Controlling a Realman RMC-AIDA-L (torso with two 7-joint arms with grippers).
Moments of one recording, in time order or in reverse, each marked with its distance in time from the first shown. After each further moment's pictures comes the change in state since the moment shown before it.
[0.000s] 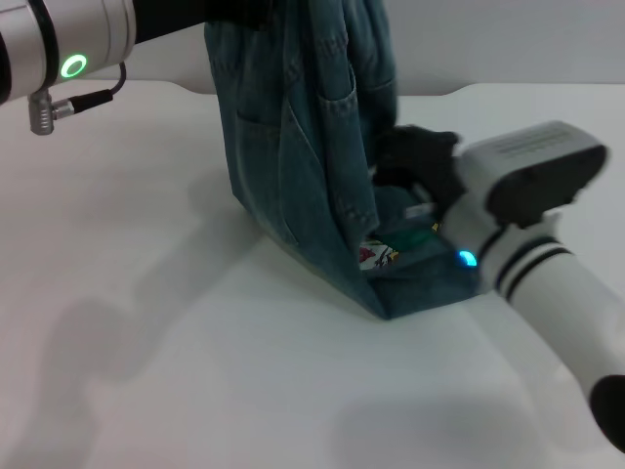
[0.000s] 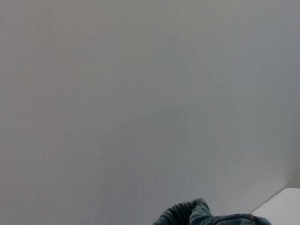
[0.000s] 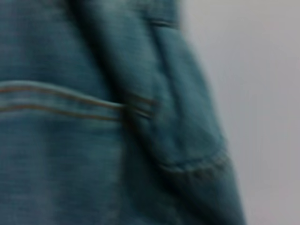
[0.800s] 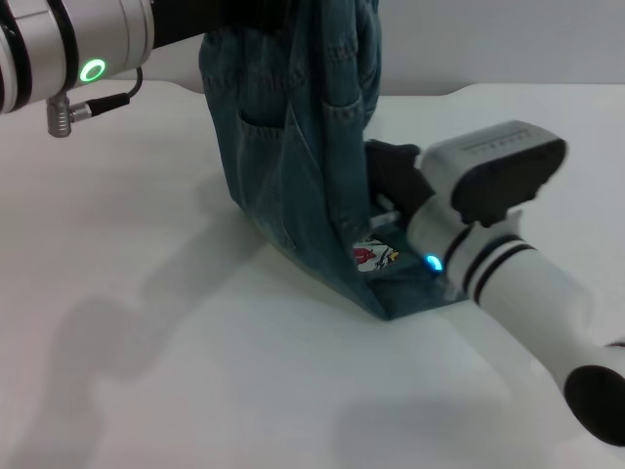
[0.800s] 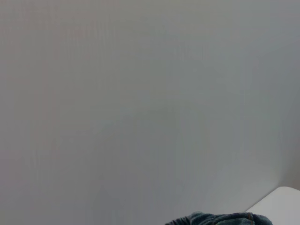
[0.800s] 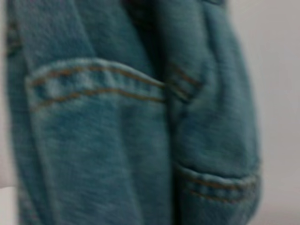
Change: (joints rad) left arm -0.012 -0.002 0.021 0.019 0.000 0.014 0.004; right arm 0.051 0.014 -0.027 -0.016 -0.012 0.071 0.085
